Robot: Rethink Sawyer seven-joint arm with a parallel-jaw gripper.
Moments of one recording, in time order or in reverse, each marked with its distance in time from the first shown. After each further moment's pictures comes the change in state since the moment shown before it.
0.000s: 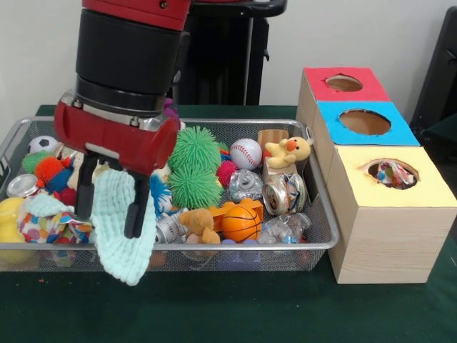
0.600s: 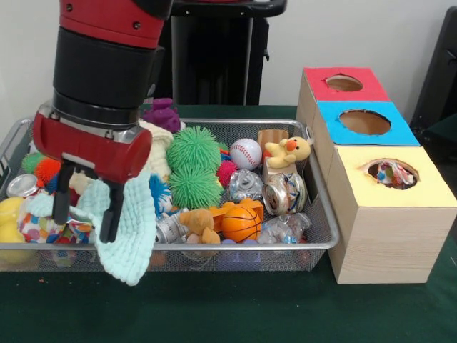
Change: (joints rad) arm -0.059 0.005 0.049 0.015 -0.086 0.000 -0.006
